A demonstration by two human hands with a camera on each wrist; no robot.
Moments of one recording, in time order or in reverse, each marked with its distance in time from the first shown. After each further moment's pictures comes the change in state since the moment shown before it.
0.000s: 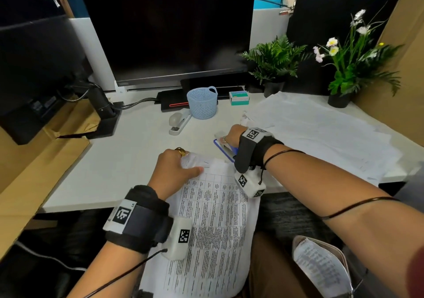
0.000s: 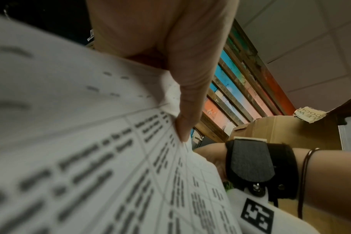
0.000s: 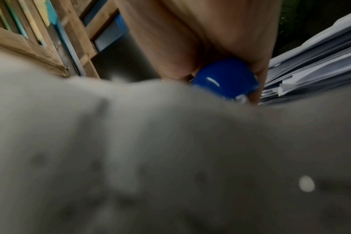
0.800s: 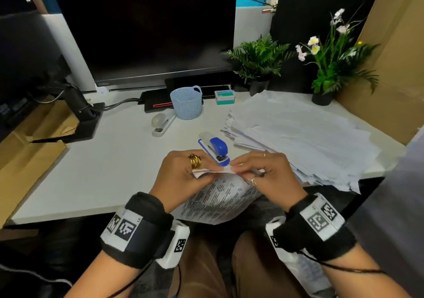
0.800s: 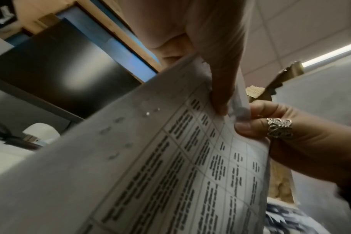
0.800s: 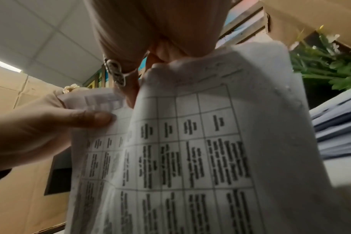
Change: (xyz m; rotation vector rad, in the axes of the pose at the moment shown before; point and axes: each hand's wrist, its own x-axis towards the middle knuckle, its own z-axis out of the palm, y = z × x) left_hand -0.009 0.025 0.033 -0.187 -0.073 0.648; right_hand -0.132 0.072 0.031 0.717 0.502 -0.670
